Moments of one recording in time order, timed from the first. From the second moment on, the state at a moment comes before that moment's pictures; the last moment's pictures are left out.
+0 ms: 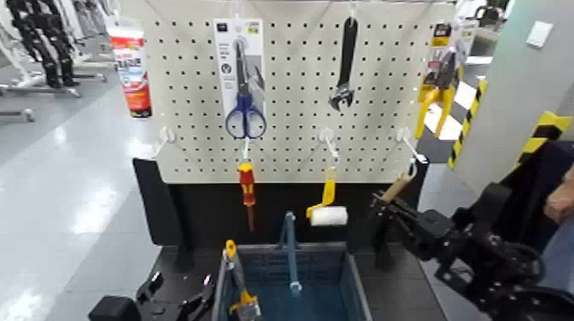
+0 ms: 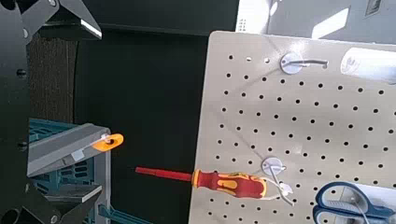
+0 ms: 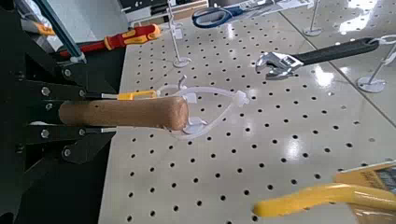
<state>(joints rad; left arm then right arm) 0.26 0.12 -0.07 -1.62 0.24 -0.19 -0.11 -0.06 -0.14 -0.09 -1.71 -0.37 0.31 0.74</state>
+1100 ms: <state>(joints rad) 0.26 0.12 -0.07 -1.62 0.24 -0.20 -0.11 -0.13 -0.11 0.12 -1.39 -0.45 0.28 0.68</state>
